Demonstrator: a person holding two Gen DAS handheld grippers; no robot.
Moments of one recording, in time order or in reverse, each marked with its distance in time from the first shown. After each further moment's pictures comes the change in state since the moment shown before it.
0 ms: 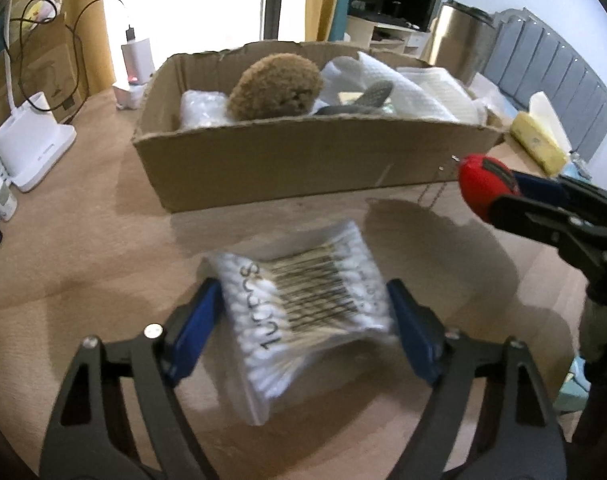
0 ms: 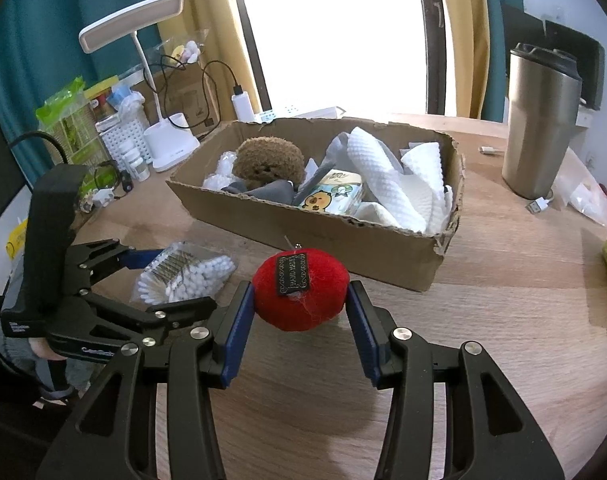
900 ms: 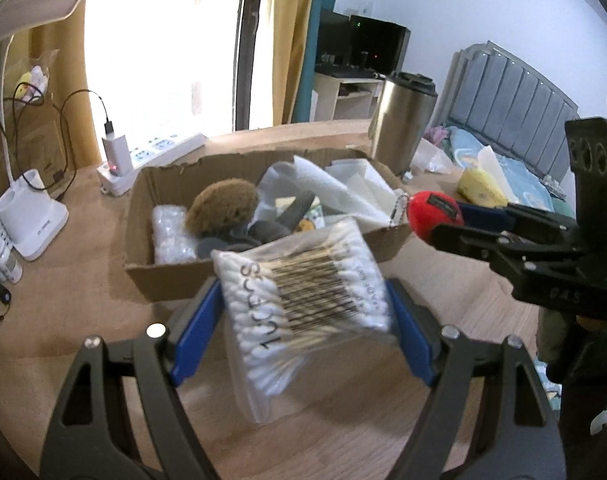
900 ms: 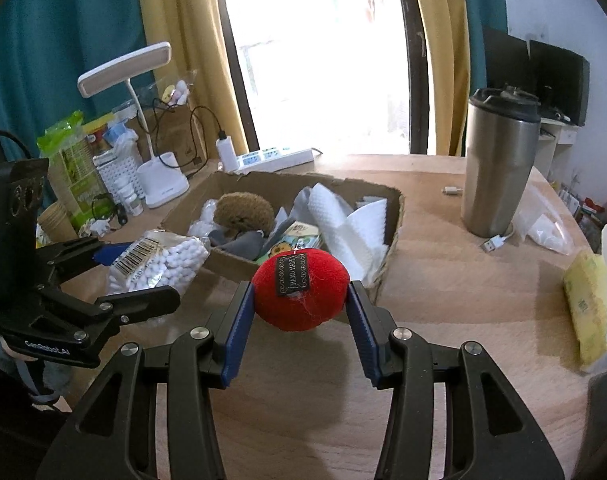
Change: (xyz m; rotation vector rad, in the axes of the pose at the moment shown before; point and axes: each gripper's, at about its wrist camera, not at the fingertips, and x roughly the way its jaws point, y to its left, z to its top) left arm -0.060 -0.035 0.040 0.042 -0.197 -0.072; right arm -0.044 -0.026 0.021 0.000 -0.100 -0.036
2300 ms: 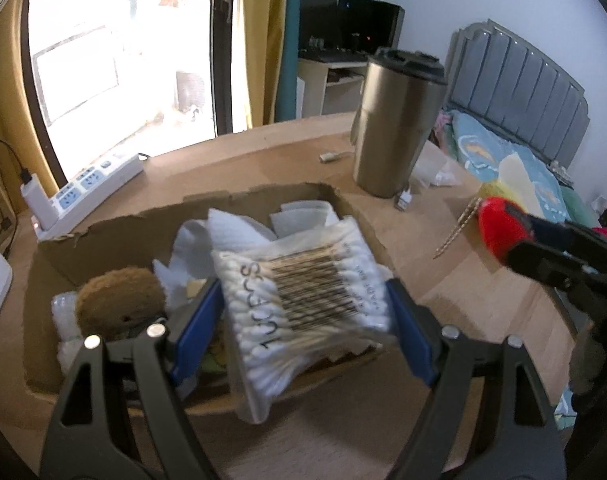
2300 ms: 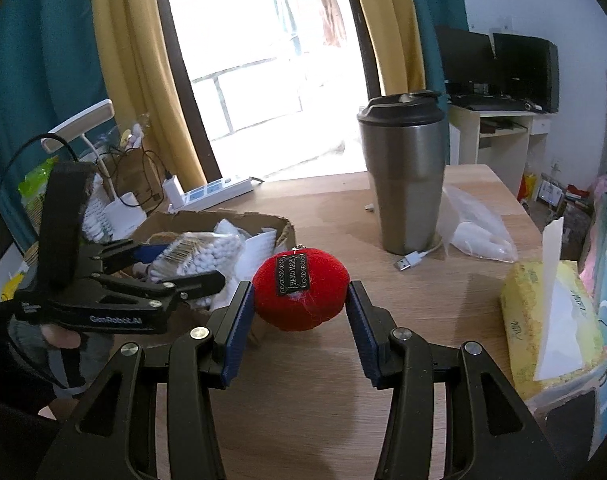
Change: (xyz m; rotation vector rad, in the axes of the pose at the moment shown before) left arm 0.104 -0.056 0.062 0.047 0.068 0.009; right arm -0.029 -0.101 0.003 0.092 -0.078 -0.039
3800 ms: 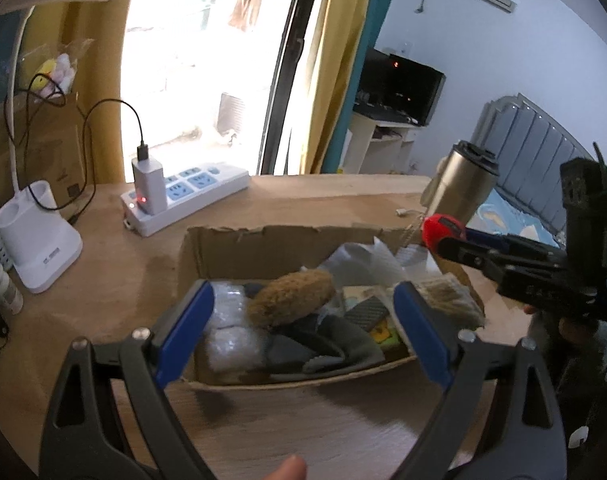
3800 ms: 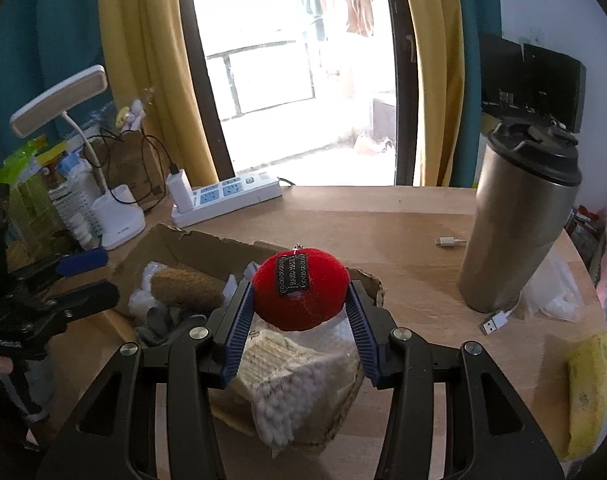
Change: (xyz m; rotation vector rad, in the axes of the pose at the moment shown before) left arm -0.075 0.124 -0.030 -0.188 -0.184 0.019; right arm 0.101 0.079 0.051 -0.077 0.064 -0.020
